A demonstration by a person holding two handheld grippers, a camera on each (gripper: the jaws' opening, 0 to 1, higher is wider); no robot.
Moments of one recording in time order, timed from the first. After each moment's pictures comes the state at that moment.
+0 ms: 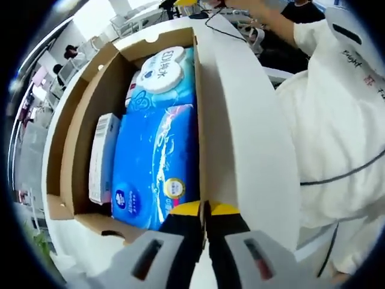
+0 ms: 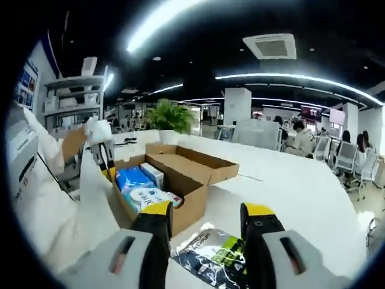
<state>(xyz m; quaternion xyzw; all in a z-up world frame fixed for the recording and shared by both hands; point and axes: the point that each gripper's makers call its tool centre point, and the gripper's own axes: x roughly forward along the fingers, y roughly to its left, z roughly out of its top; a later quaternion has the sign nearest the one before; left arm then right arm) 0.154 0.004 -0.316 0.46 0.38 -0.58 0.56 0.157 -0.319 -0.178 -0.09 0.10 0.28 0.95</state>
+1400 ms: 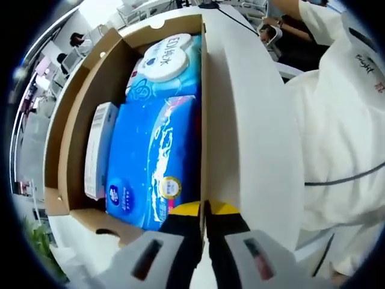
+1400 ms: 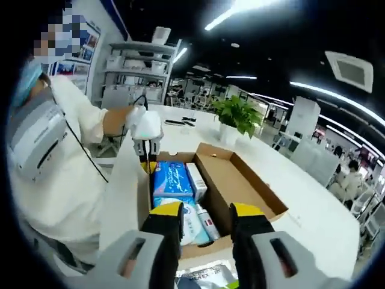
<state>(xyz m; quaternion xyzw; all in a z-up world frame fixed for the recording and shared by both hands) 0.155 0.006 -0.324 0.48 0.39 -0.56 0.56 0.176 -0.227 -0.172 -0.19 0.14 0.52 0.82</state>
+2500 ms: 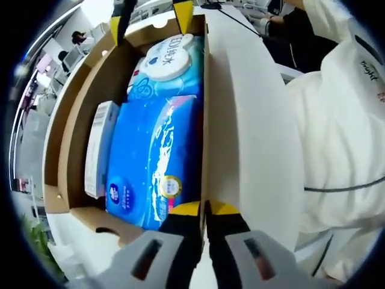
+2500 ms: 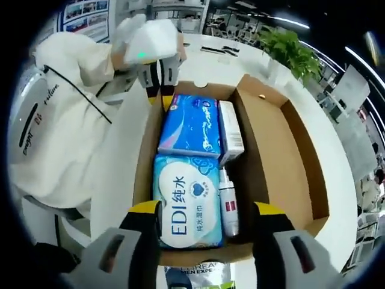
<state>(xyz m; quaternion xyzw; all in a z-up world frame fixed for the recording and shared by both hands) 0.154 0.005 -0.323 0.48 0.39 -0.55 0.56 0.202 -0.175 -0.271 -0.39 0.32 0.53 0.68</state>
